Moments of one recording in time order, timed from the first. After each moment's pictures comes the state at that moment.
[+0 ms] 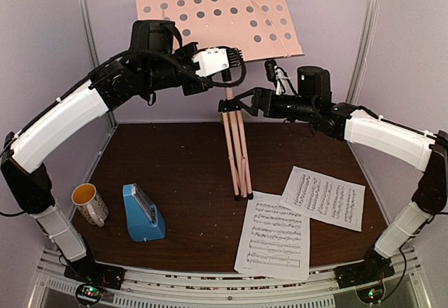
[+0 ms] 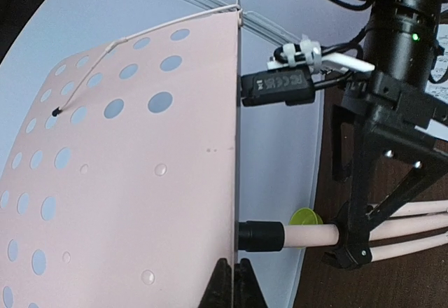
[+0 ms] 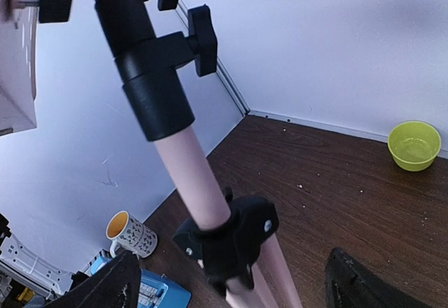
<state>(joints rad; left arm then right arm) -0.90 1.66 1.95 -0.45 -0.16 1.07 0.64 1.58 1.39 0.02 -0.30 0.45</state>
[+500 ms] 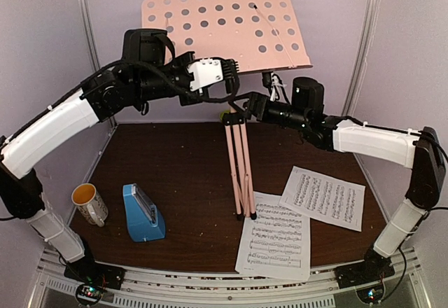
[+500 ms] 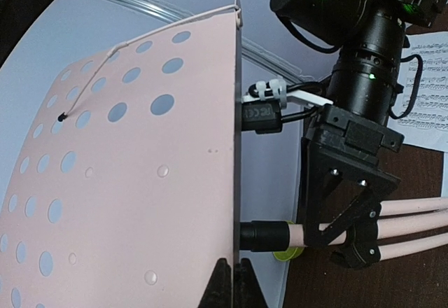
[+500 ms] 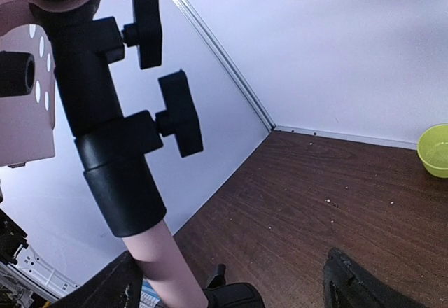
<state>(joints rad) -0.92 1.57 1.80 -0.40 -0.08 1.07 0.66 1.64 1.30 0.30 -0.35 0.56</state>
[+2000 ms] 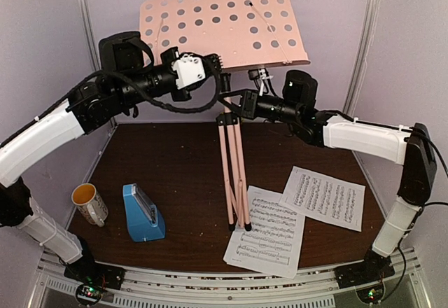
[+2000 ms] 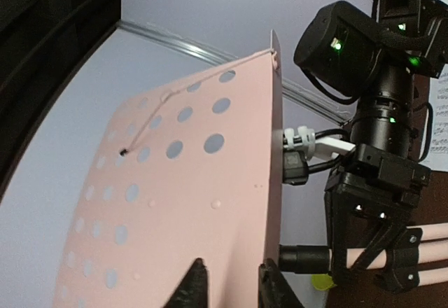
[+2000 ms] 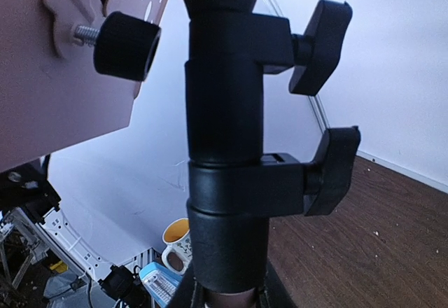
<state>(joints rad) -0.90 1.44 1.61 -0.17 0.03 1.14 0.69 1.72 1.40 0.41 -0.54 0.50</state>
